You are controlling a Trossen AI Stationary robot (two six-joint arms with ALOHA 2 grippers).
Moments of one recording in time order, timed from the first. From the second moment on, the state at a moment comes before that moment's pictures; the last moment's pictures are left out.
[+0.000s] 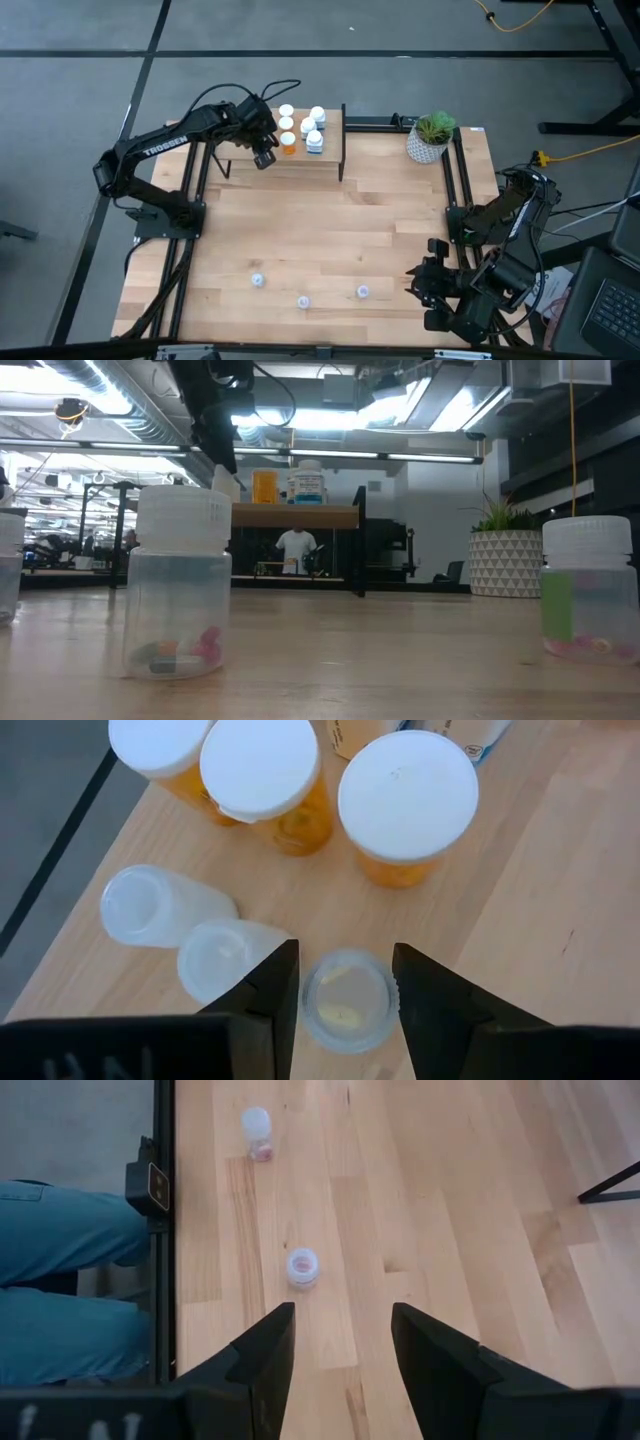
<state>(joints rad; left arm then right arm) 0.55 1.35 1.28 -0.95 -0.13 0.09 0.95 1.57 1.66 -1.33 0.56 0.99</state>
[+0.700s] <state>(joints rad) 0.58 1.35 1.28 -0.95 -0.14 0.11 0.95 1.57 1.66 -1.33 0.56 0.99</state>
